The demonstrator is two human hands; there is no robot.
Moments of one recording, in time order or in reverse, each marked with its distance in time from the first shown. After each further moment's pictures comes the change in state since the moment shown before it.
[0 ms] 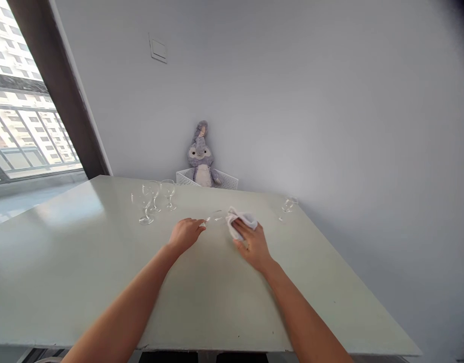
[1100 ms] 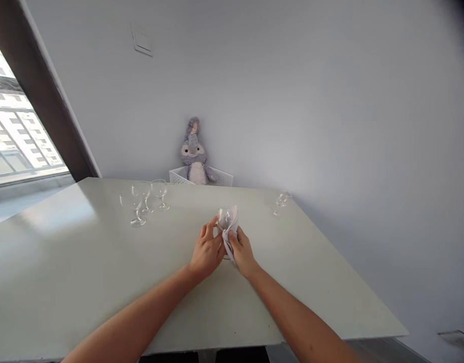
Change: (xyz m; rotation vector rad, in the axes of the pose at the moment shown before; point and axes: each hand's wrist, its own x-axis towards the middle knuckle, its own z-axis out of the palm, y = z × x) left_hand -0.023 0.091 0.020 -0.419 0.329 0.185; right_hand -0.001 -0.040 0.021 1.107 0.165 0.597
